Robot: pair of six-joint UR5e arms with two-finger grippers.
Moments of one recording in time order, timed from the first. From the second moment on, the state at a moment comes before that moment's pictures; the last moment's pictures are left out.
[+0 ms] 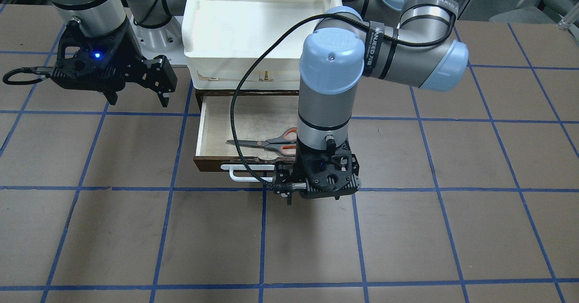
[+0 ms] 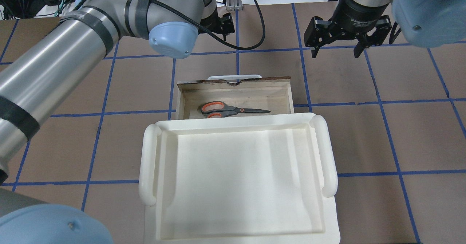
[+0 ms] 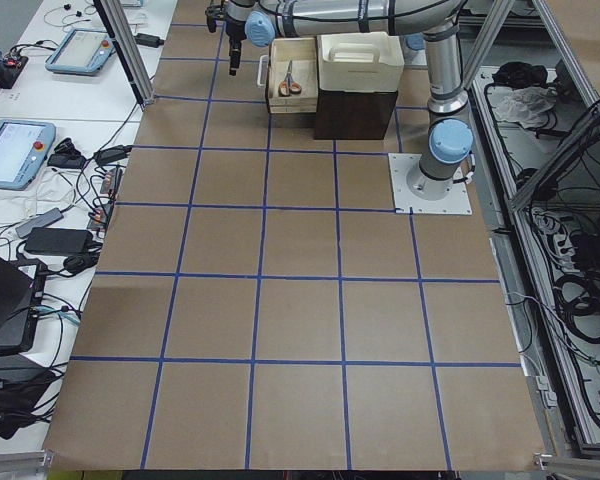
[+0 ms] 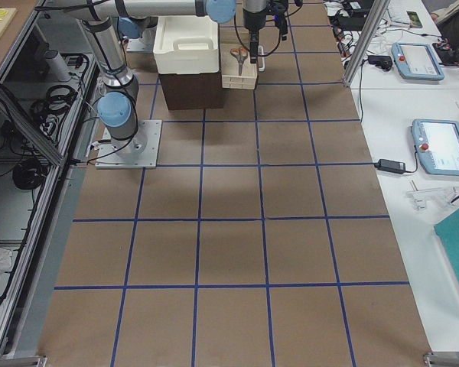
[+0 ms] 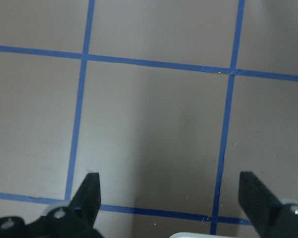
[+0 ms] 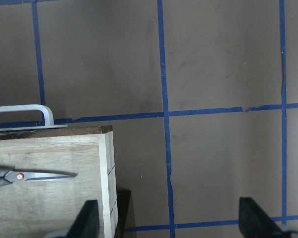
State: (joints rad) left arm -1.86 -2.05 -1.37 -1.06 1.66 -0.39; right arm 1.61 -1.54 1.55 -1.64 -1.58 0.10
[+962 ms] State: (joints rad) left arm -1.89 -2.19 -1.28 -1.26 1.52 -0.33; right arm 1.61 -1.55 1.55 -1.63 -1.59 0.12
